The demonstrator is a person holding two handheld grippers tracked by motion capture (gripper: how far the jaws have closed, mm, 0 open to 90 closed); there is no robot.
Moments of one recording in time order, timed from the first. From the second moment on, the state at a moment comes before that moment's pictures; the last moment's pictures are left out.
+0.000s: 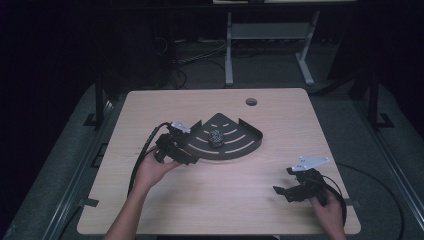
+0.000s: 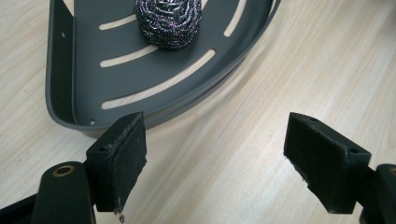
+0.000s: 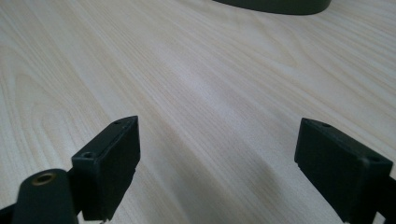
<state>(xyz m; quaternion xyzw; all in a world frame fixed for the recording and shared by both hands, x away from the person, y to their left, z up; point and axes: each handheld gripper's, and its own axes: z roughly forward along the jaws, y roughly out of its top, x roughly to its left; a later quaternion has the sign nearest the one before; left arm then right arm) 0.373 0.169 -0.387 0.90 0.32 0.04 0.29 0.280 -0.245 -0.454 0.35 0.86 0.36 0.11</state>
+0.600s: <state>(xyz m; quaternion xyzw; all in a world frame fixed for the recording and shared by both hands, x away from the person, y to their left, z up) 0.343 0.192 -0.389 0.89 0.33 0.05 0.31 0.281 -0.242 -0.455 0.35 0.86 0.35 0.11</state>
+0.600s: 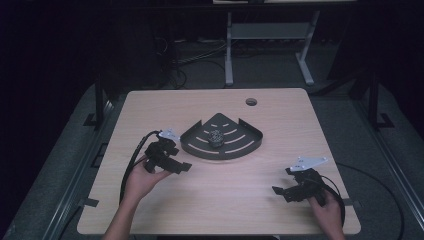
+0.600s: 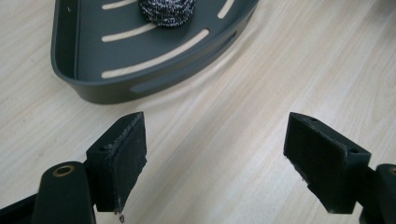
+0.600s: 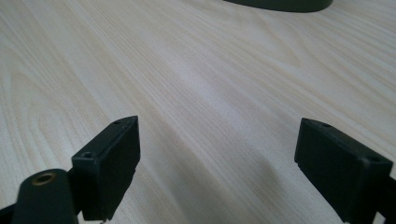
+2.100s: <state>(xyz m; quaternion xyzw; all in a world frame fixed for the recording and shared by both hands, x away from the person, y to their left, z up) 0.282 0.240 -0.408 0.88 0.35 0.06 0.31 0.280 -0.240 -0.458 0.36 0.86 0.35 0.11</state>
